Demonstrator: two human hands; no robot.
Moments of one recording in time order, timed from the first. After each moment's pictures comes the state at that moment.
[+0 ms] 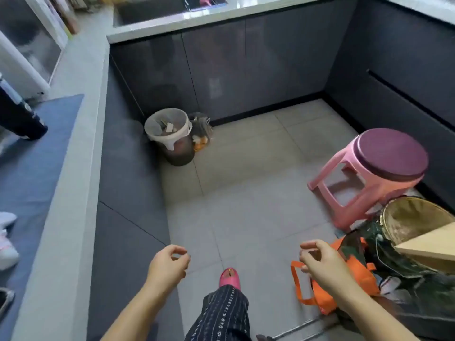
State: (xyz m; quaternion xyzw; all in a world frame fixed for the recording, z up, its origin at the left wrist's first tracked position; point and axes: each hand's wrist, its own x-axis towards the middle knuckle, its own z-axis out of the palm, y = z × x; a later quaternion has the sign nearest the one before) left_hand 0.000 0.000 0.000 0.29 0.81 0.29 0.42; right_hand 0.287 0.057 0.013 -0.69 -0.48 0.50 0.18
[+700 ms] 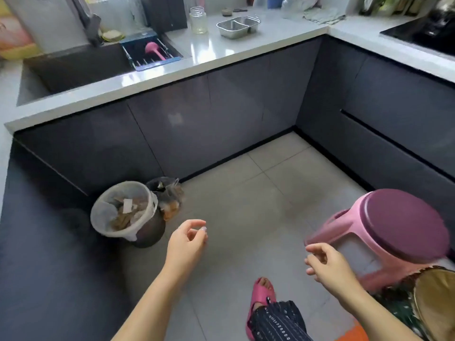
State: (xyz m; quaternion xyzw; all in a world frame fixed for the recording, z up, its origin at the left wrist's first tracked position) left_hand -0.044 0.473 0.045 0.44 0.69 0.35 0.45; right_hand 0.229 0.439 0.009 -0.75 -0.40 0.46 0.26
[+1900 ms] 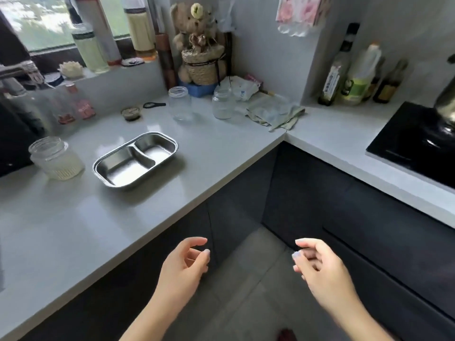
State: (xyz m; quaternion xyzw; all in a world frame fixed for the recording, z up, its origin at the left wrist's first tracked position) left_hand 0.188 1.192 0.095 0.57 0.60 0.30 0.48; right_hand 0.420 1.128 0.087 -0.73 -0.40 0.34 0.44
